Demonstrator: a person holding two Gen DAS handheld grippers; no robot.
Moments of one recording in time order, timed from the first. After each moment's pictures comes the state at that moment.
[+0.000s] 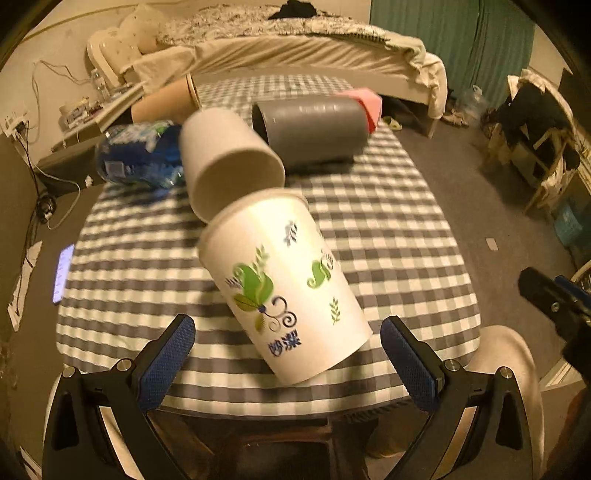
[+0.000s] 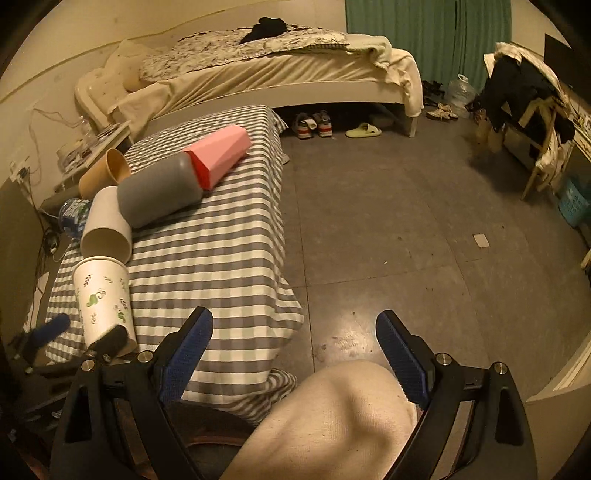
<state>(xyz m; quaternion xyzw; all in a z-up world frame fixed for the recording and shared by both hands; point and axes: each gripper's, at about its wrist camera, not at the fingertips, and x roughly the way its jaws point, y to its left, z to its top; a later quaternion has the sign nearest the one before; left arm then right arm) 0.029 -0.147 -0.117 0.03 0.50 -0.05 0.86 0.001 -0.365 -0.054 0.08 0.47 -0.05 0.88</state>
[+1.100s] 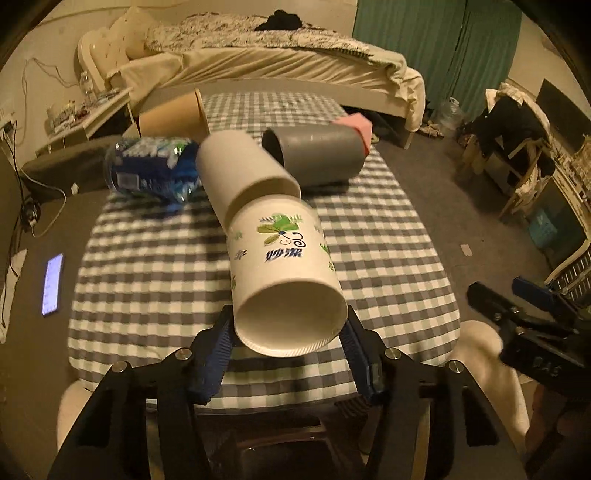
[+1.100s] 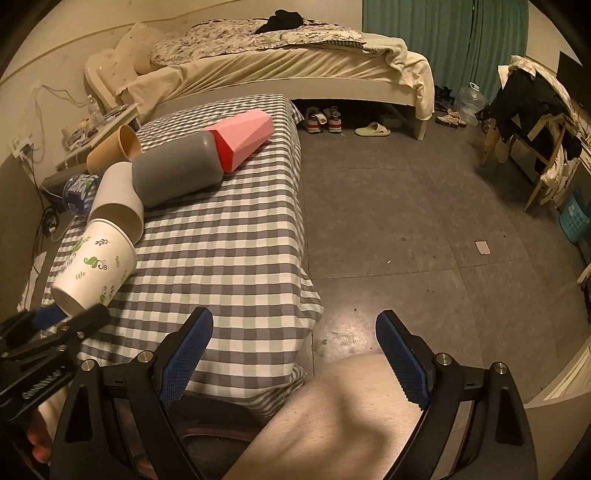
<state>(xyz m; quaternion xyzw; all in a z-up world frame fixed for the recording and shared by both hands) 0.017 -0.108 -0.083 0.01 0.47 -0.10 0.87 0.003 -0.334 -0.057 0.04 0.48 -0.03 0.88</state>
